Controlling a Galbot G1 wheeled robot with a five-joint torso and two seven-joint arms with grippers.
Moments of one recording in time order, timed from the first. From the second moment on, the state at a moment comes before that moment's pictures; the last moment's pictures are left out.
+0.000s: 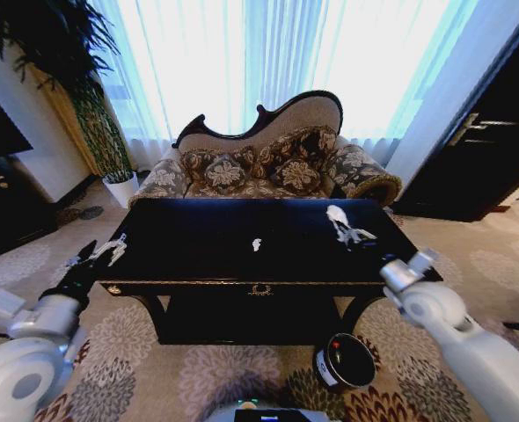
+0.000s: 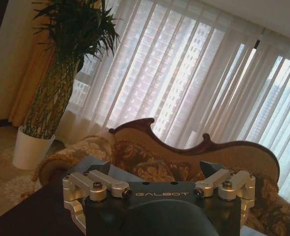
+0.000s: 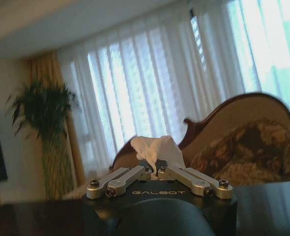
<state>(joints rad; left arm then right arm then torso) 1.54 -1.16 -1.09 -2.50 -1.15 0.44 -0.31 -1.46 0.79 0.83 2.10 1.07 -0.04 -0.14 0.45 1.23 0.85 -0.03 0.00</state>
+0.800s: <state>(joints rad) 1.49 -1.14 -1.07 -2.50 -1.18 0.42 -0.29 -1.72 0.99 1.11 1.75 1.15 0.25 -1.04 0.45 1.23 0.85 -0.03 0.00</state>
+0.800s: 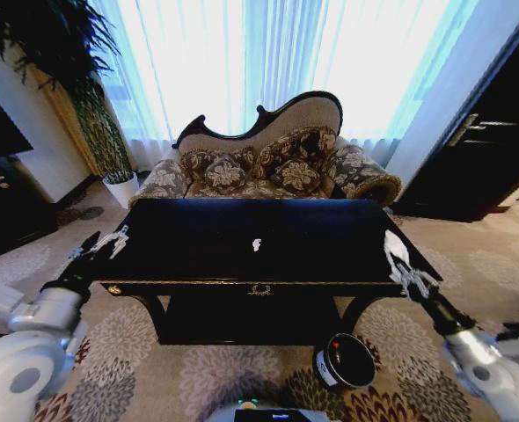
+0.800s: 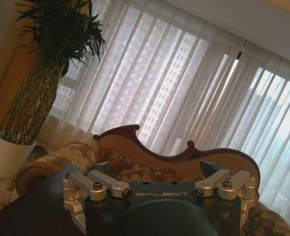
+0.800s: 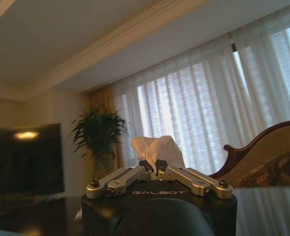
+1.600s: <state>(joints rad) 1.50 -1.13 -1.11 -2.50 -1.18 0.42 -0.29 -1.55 1.10 0.87 1.15 0.77 0.38 -1.01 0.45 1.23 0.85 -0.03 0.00</state>
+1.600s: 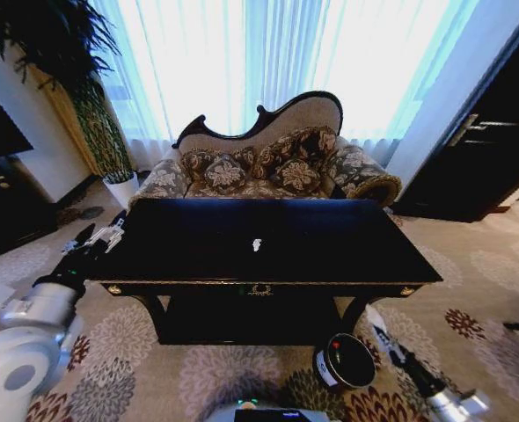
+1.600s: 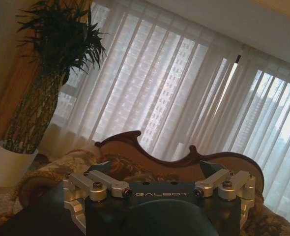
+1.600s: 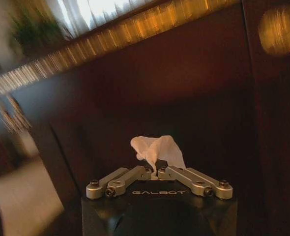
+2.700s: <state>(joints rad) 1.60 -1.15 -1.34 -2.50 -1.33 0.43 -0.33 -1.21 1.19 0.48 0.74 0.37 0.20 -0.11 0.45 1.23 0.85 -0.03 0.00</state>
